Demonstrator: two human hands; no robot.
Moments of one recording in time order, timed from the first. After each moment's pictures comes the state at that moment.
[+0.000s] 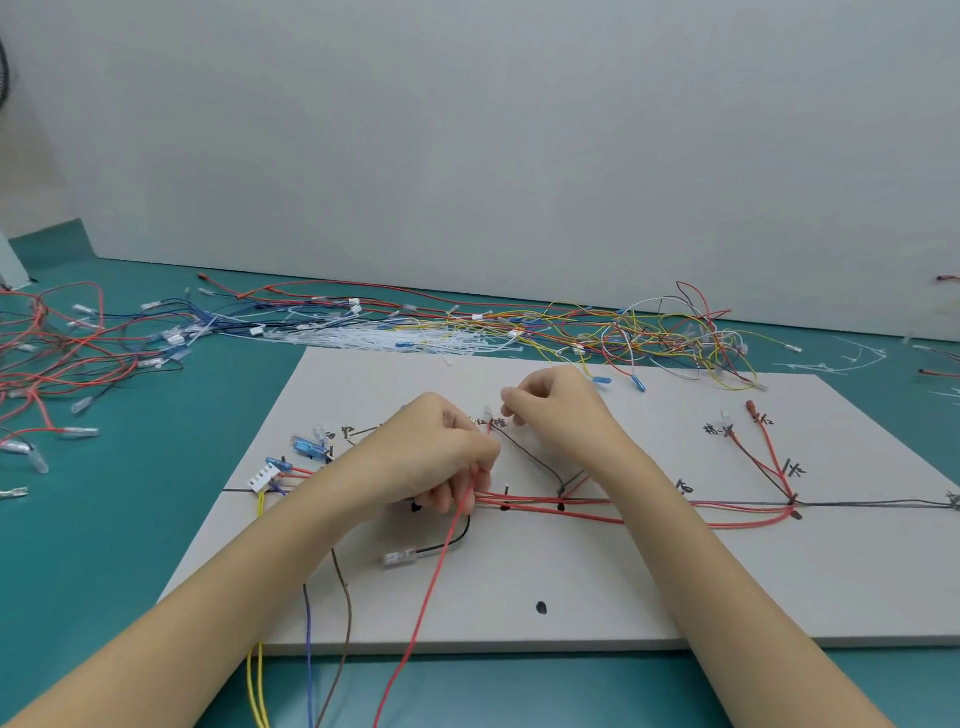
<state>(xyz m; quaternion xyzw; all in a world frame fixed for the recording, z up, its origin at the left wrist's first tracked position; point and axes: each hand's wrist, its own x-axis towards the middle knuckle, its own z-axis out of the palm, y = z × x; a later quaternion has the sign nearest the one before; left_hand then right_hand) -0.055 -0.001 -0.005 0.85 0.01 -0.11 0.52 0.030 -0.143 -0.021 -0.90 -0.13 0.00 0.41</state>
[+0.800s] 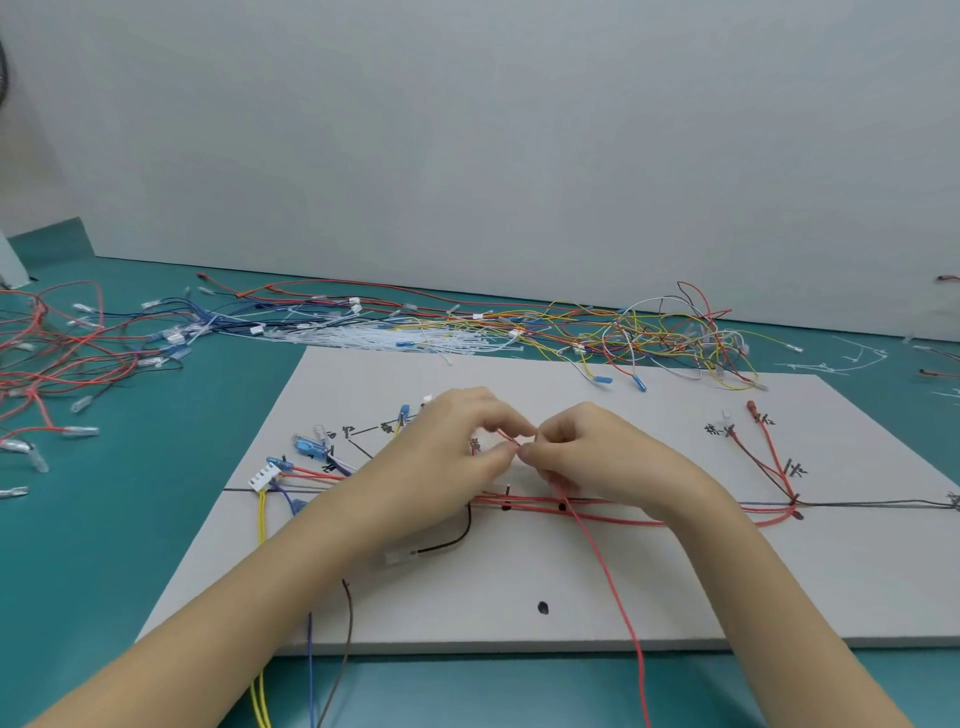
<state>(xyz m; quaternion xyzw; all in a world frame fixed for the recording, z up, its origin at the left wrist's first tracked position) -0.053 -0.006 -0.021 0.90 -0.17 0.09 0.39 -0.014 -0.175 0.001 -0.91 -0.18 0.16 0.34</state>
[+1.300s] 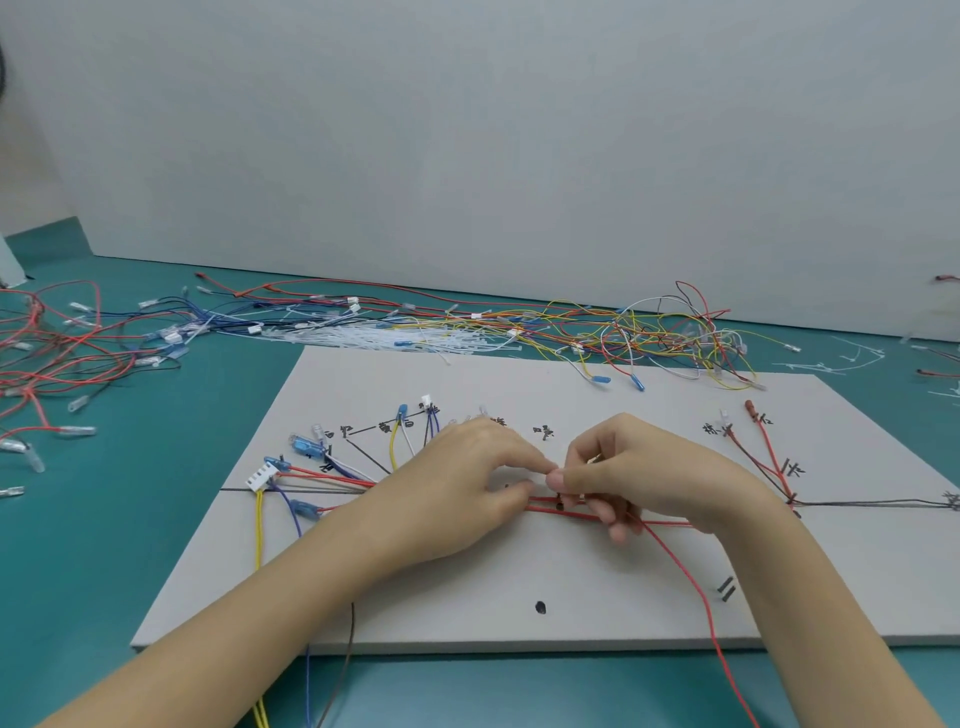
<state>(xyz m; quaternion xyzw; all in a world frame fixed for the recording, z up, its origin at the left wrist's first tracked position) -0.058 -0.015 -0.032 0.92 -0.25 0.07 0.30 -0.017 -0.208 0.004 -0.86 -0.17 0.27 0.39</state>
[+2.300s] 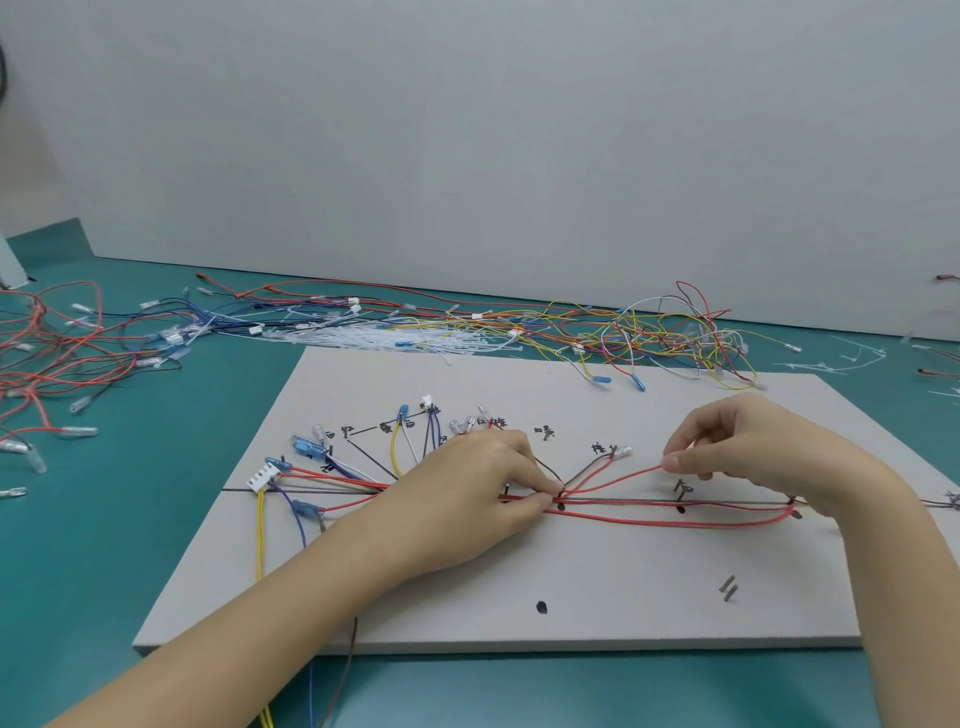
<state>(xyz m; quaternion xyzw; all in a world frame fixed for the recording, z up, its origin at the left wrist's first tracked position) -0.062 -0.020 -0.035 0.93 -0.24 0.05 0.28 0.006 -0.282 0.018 -0.93 -0.08 0.13 0.33</state>
